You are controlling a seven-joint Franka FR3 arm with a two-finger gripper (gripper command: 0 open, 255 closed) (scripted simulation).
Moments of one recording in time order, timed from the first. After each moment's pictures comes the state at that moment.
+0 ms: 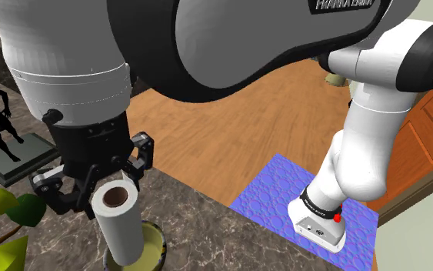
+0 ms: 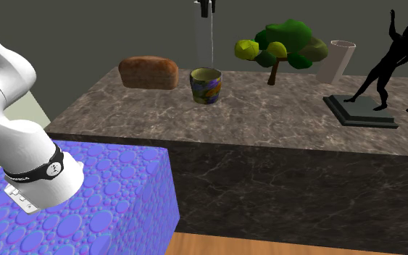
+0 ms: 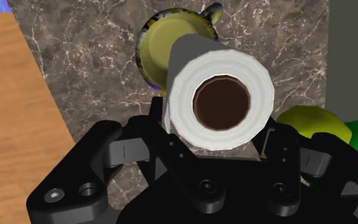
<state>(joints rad) 0.34 0.26 0.80 -1.49 -0.13 1.70 1.19</state>
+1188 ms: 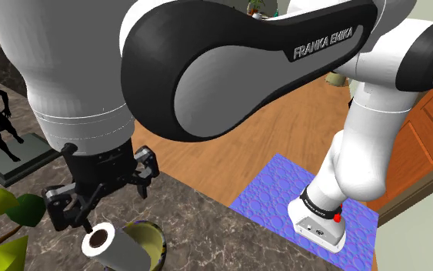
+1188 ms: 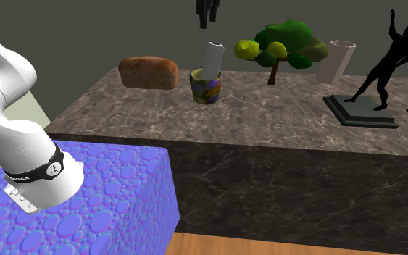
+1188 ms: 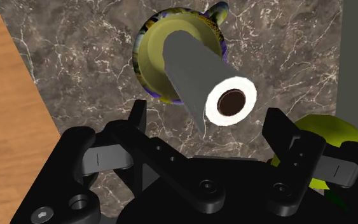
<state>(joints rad) 0.33 0.25 0.79 -1.59 -0.12 1.80 1.19</state>
